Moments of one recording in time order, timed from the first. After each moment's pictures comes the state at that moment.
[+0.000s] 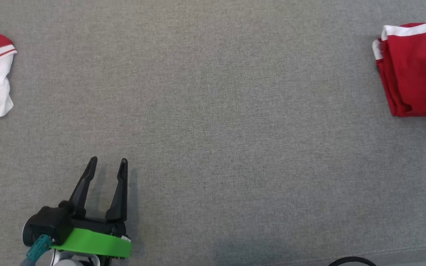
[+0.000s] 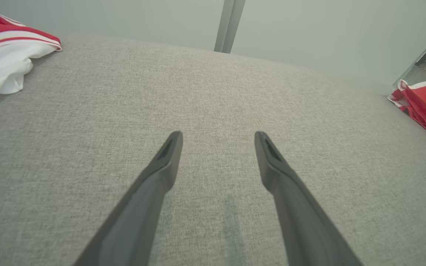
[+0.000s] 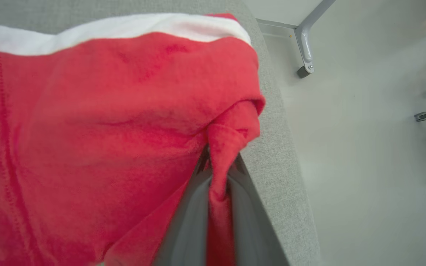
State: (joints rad) left arm -0.03 0.17 -0.16 0.06 -0.37 -0.13 -0.26; right arm -0.89 -0.52 -0.03 0.94 0.11 0.13 0.30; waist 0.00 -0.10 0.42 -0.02
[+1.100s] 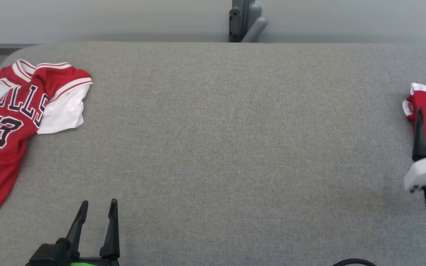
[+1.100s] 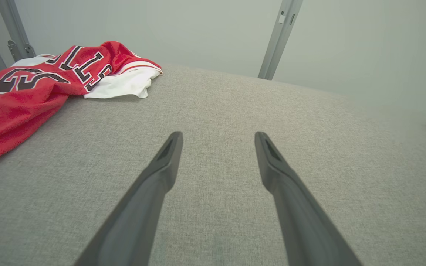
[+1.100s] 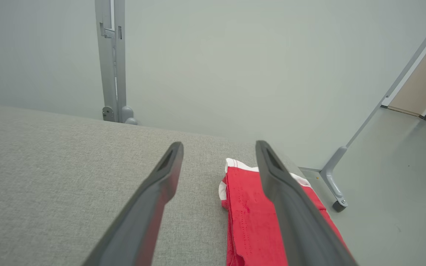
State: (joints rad) left arm 0.11 0.10 -0.06 0.11 -0.31 -0.13 -0.26; right arm -0.35 -0.23 -0.30 0.38 -0.10 0.13 -0.17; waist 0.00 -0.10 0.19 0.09
